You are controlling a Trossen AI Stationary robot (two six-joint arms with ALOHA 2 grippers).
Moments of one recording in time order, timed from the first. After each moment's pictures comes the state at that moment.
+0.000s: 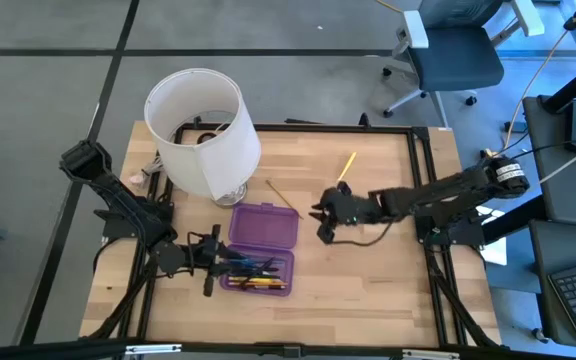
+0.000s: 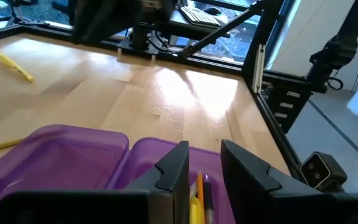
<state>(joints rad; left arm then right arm) -0.76 1.27 0.38 0.62 -0.74 -0.42 0.17 1.44 0.84 -0.08 0.35 0.48</state>
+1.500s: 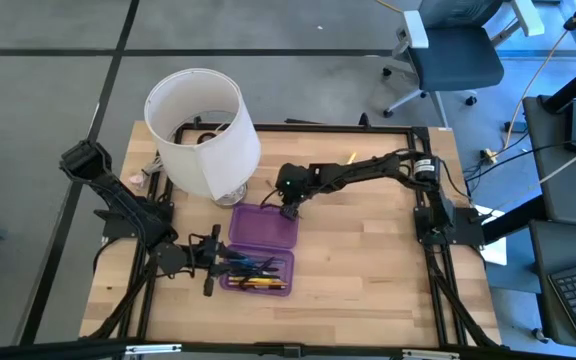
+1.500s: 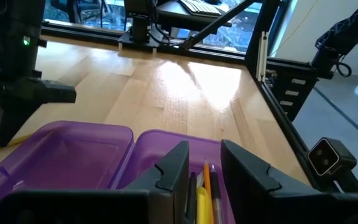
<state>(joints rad) -0.76 1.27 0.38 0.58 -0.73 -0.40 -0.17 2.09 1.35 -0.26 0.00 0.18</state>
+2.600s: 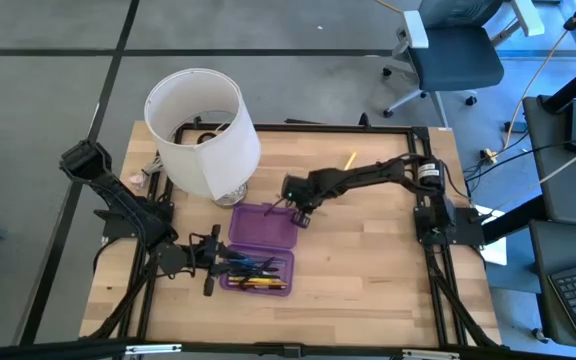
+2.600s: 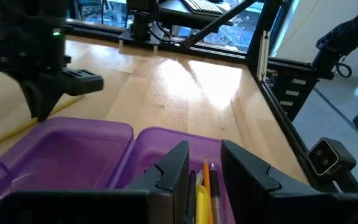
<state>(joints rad) -0.76 1.27 0.38 0.57 -0.73 -0.43 -0.09 2.11 1.36 -0.62 0.05 0.26</state>
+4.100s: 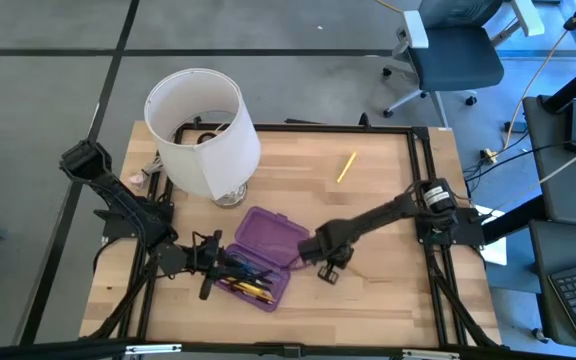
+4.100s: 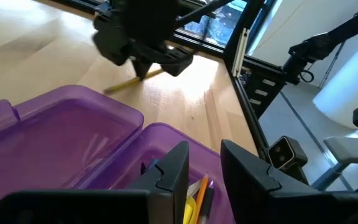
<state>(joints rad) -0.77 1.27 0.38 0.57 -0.63 -0.59 0.28 2.07 1.35 -1.02 -0.21 0.79</state>
